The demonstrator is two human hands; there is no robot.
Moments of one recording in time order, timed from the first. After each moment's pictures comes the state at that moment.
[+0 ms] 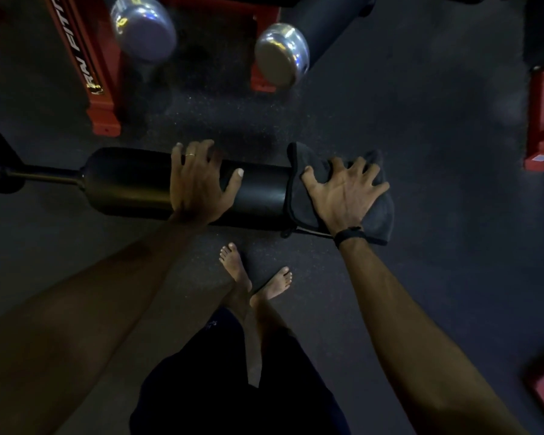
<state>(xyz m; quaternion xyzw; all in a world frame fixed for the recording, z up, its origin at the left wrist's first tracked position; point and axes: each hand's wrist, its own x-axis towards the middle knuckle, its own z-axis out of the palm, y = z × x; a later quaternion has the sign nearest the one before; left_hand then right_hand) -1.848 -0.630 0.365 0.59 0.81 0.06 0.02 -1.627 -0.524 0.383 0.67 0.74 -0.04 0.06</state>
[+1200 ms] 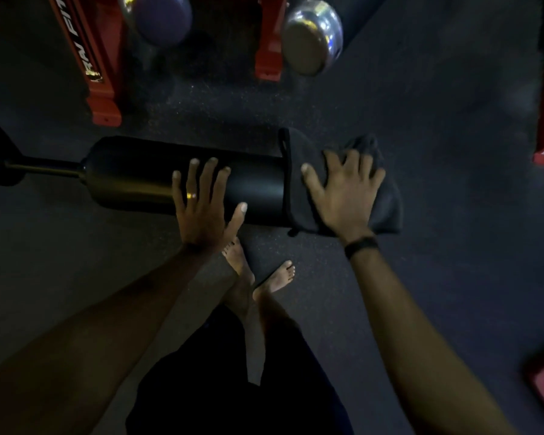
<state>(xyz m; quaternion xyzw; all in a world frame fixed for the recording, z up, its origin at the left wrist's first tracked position) -1.822 -0.692 0.329 0.57 0.81 0.13 -0.07 -1.628 -0.540 0.392 0.58 0.80 -0.11 0.04</state>
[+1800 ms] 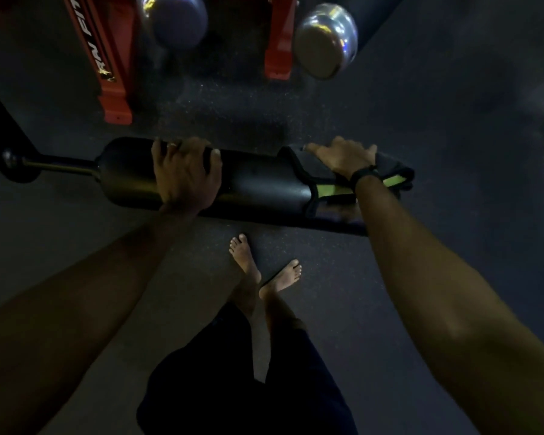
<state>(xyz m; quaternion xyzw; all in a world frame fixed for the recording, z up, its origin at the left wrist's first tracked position) -1.889 -0.649 0.350 0.51 0.85 0.11 0.00 -1.667 -0.460 0.379 0.57 0.72 -0.27 0.28</state>
